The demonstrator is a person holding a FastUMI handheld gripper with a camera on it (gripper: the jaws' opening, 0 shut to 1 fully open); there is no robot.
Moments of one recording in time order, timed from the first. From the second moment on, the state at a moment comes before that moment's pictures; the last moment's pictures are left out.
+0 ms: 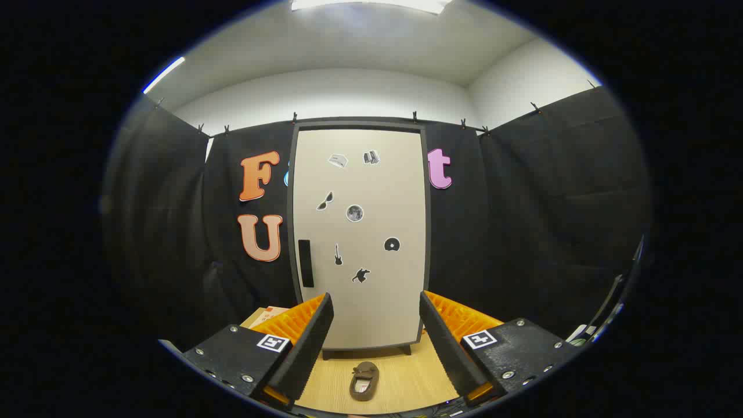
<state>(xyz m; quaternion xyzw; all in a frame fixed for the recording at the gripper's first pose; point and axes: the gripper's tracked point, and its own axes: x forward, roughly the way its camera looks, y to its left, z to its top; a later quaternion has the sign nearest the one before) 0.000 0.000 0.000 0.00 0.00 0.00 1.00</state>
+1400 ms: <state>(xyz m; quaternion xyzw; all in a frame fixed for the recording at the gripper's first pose) 0.101 0.104 -0.023 -0.01 0.02 0.01 1.00</state>
